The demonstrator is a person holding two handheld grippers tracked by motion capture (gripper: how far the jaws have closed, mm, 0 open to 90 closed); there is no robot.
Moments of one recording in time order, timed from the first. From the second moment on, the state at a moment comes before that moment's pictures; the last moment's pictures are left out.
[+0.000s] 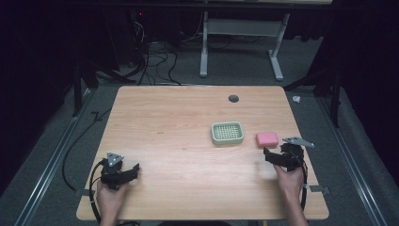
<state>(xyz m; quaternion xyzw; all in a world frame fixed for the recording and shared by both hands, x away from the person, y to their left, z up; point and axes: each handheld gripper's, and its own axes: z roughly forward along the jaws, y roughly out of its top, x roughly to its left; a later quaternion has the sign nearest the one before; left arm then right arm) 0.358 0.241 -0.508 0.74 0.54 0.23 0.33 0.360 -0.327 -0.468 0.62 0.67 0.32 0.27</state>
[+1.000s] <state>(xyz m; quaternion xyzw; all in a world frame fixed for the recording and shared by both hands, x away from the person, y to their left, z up) 0.358 0.241 -0.508 0.74 0.54 0.23 0.33 0.406 -0.320 -0.468 0.62 0.68 0.30 0.26</state>
